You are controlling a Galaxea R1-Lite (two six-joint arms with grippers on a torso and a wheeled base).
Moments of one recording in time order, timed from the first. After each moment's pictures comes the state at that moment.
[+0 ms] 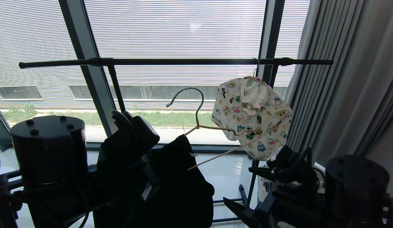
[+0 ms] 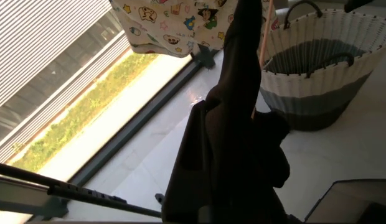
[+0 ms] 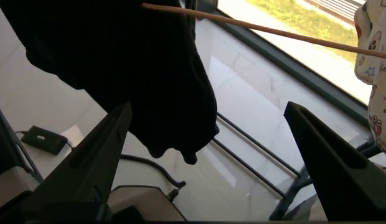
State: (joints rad) left arm -0.64 1.41 -0.57 -0.55 -0.05 0.43; right arm 0.99 1.62 -0.47 -0.87 -0.06 0.09
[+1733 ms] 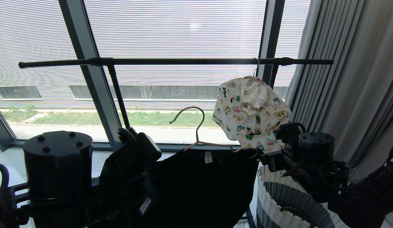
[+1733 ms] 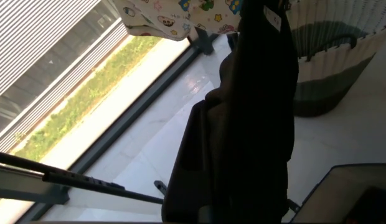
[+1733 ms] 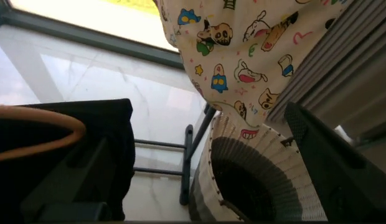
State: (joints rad) left arm -0.65 1.42 -0.50 -0.55 -0.02 0.43; right arm 0.61 1.90 -0.59 -1.04 -0.43 0.00
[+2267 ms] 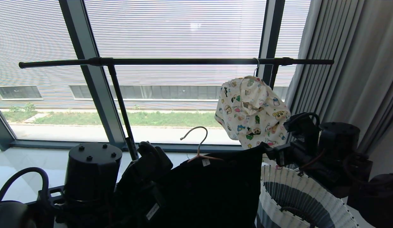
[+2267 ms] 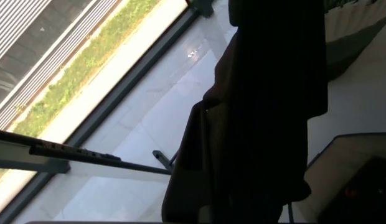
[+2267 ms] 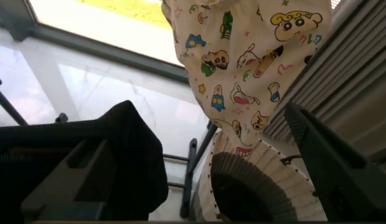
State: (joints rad) left arm -0.65 1.53 -0.47 -0.55 0.05 0.43; right arm 0.59 1.76 -0.58 -0.95 -0.32 -0.05
